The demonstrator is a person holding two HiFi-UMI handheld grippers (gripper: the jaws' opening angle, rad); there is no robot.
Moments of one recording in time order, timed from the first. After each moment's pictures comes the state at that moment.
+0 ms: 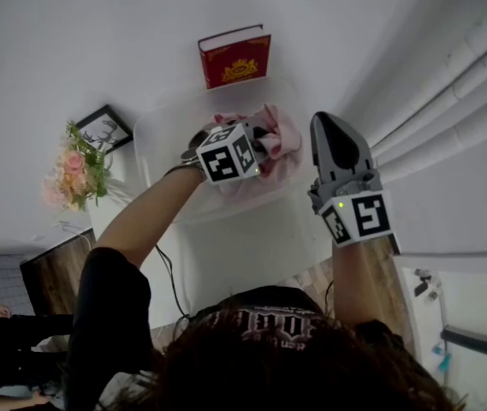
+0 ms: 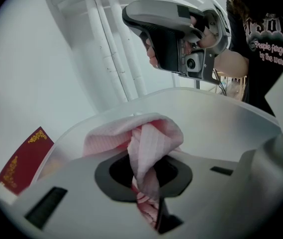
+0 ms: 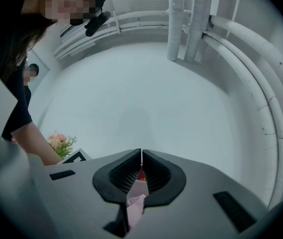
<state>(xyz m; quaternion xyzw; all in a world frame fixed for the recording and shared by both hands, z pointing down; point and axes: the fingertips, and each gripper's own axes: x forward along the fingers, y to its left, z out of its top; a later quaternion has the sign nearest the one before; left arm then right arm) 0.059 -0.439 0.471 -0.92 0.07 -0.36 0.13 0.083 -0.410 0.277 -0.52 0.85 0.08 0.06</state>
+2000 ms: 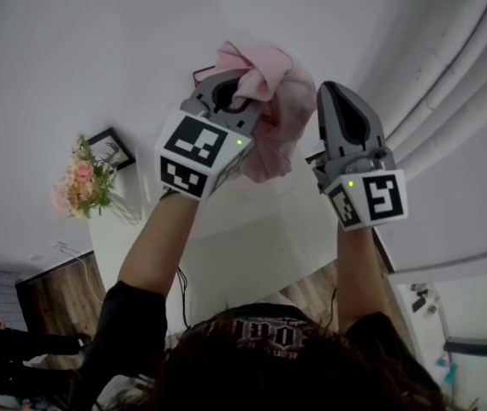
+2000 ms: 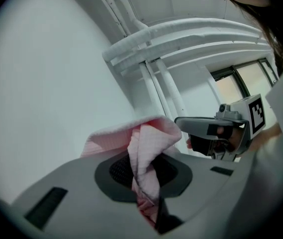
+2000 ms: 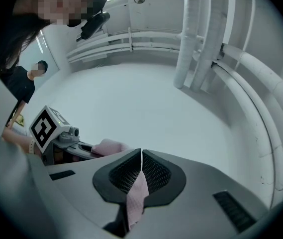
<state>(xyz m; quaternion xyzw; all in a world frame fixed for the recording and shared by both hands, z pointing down) 0.027 -0.438 0.180 -0.93 0.35 -0.02 0.13 0.099 -0.396 0.153 -0.52 0.83 0.19 0.11</state>
